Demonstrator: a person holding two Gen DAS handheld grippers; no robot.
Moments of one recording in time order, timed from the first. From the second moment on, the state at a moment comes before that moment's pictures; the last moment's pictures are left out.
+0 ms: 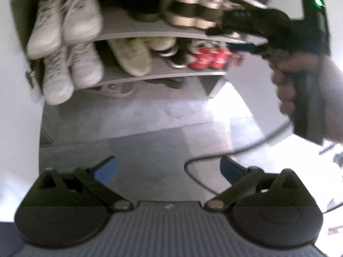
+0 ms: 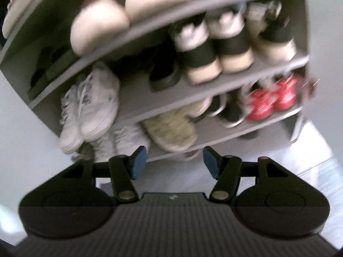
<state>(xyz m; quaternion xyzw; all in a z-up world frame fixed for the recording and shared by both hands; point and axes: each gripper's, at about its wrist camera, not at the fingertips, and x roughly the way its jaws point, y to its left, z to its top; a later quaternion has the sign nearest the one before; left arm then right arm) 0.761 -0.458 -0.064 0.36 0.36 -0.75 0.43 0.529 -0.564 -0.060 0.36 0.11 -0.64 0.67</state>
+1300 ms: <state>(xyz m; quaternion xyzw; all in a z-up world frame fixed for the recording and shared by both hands) 0.558 -0.406 0.183 0.38 0.26 -0.80 0.39 0.247 -0.360 0.251 0.21 0.12 -0.74 0.63</state>
